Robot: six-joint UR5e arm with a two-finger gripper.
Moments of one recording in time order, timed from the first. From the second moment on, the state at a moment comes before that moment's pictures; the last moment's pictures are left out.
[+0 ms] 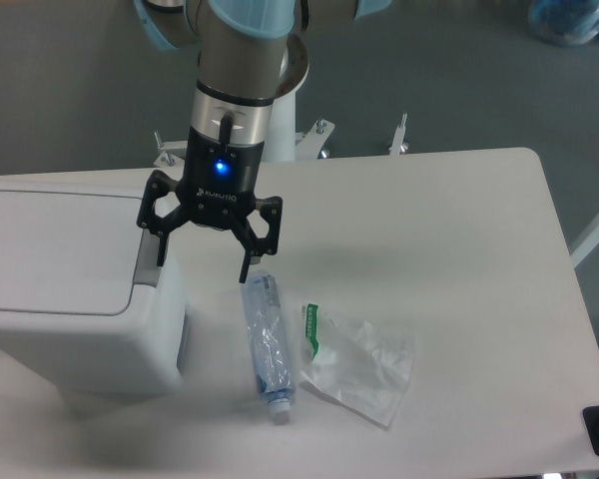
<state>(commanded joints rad) 2.32 -1.67 -1.65 -0.92 1.17 0.32</state>
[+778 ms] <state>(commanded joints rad) 2.32 -1.67 -1.66 -0.91 1.17 0.33</state>
